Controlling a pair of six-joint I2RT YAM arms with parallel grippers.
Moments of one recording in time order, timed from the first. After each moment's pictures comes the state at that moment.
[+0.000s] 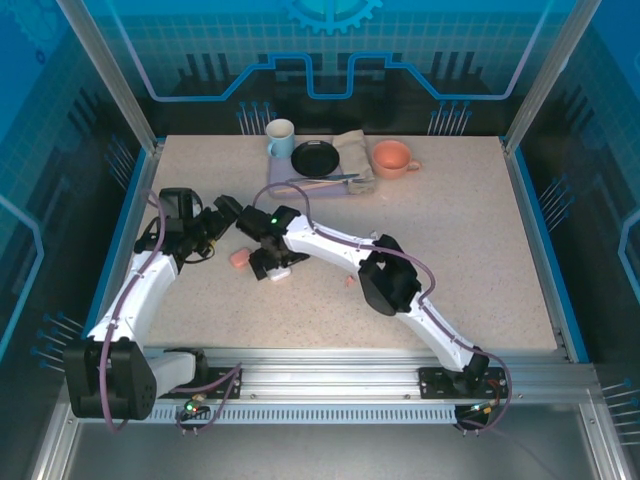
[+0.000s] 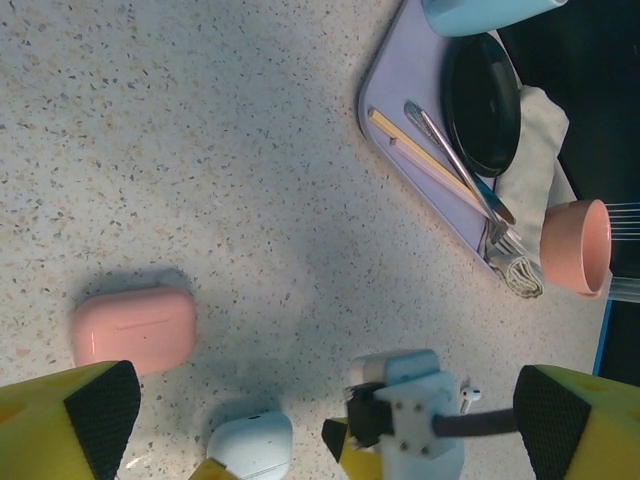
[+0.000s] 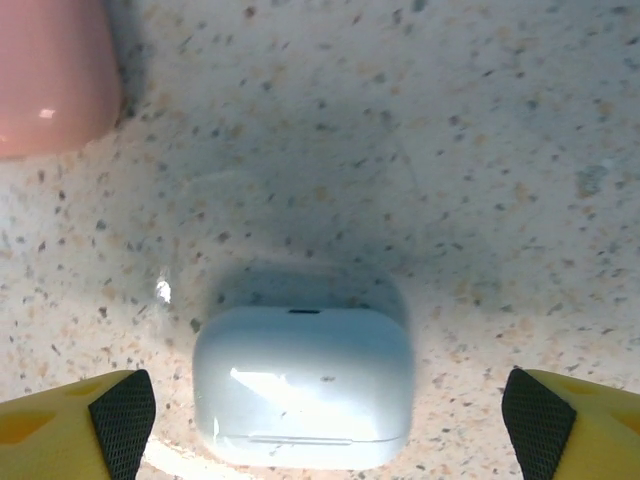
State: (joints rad) left arm 0.04 1.17 0.86 -0.46 0.26 -0.87; right arm 0.99 2.46 2.23 -1.14 0.11 0.51
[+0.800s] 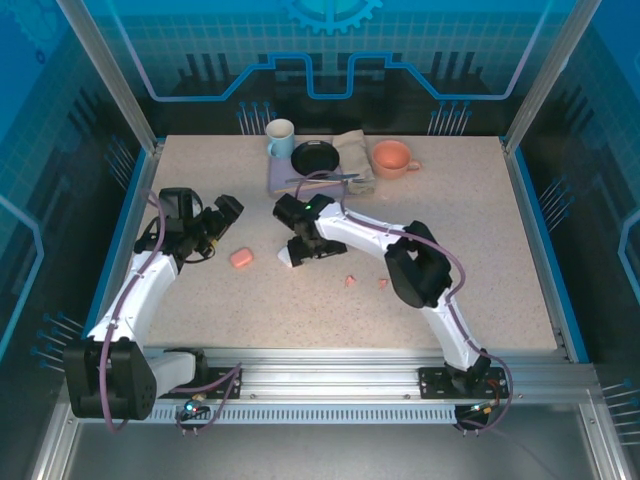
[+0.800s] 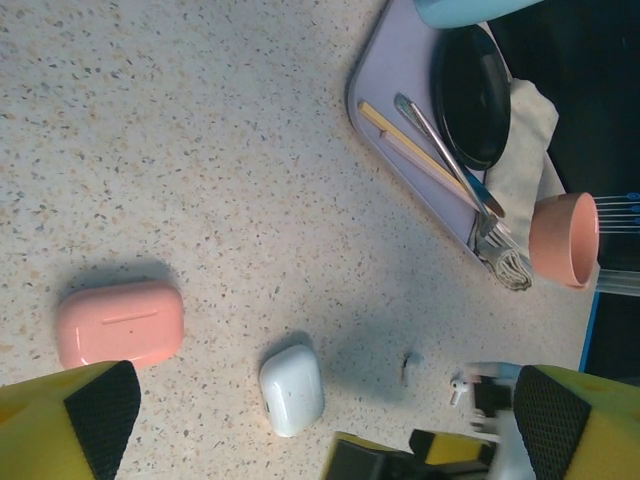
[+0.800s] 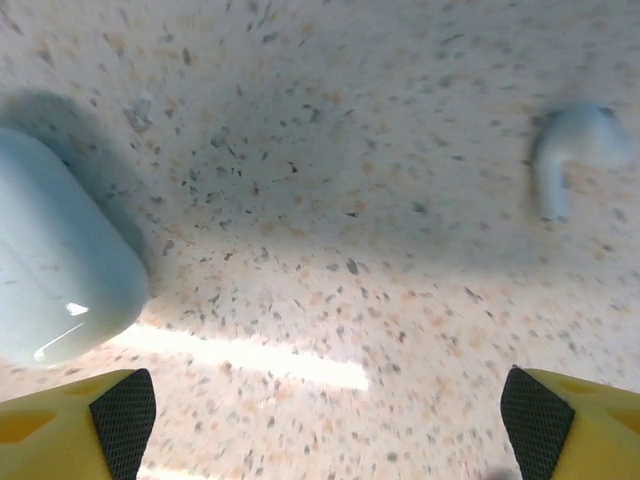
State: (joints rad) left arm 0.04 1.17 0.86 -0.45 0.29 -0.88; right arm 0.85 2.22 1.88 -1.09 0.18 0.63
